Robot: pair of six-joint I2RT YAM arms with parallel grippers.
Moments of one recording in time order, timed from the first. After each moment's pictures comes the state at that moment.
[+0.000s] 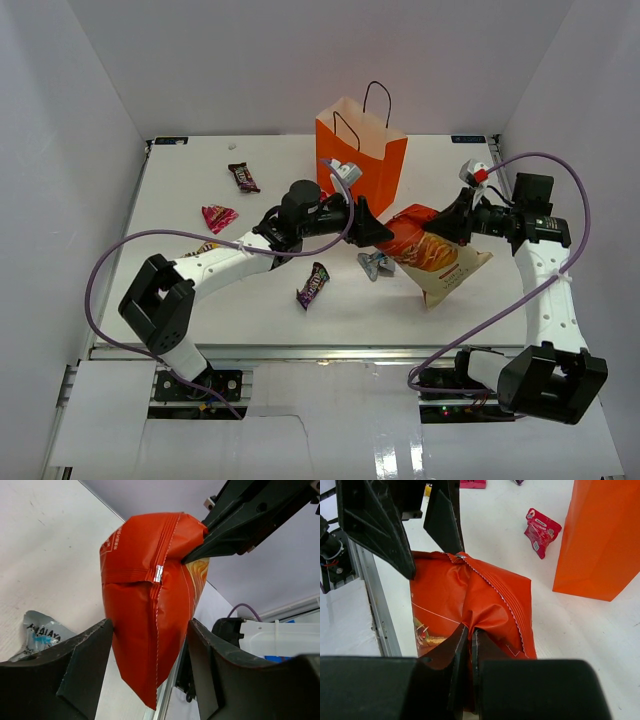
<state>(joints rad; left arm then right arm) -0.78 1.61 1.13 0.38 0.52 -0.59 -0.16 1.15 1.10 -0.75 -1.24 -0.63</state>
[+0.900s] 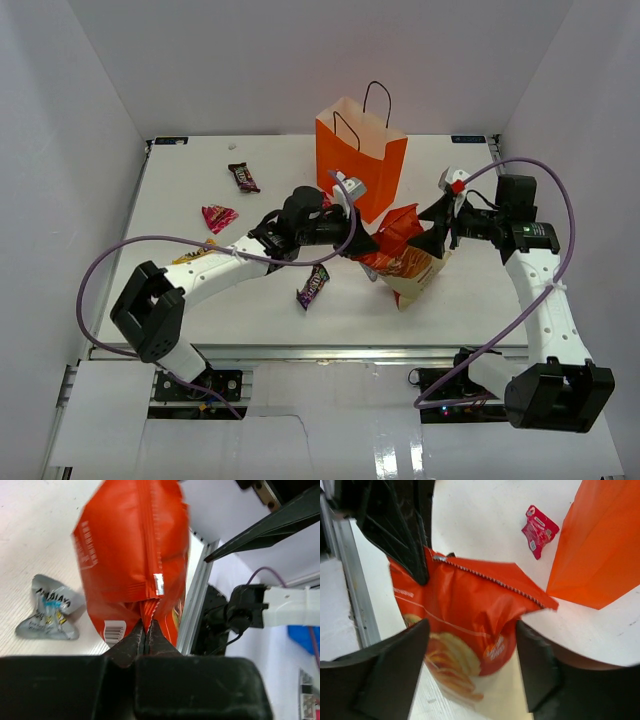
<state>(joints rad) -0.81 1.57 1.11 0.20 0.54 -0.45 -0.03 1.09 1.05 -0.67 -1.11 -0.62</state>
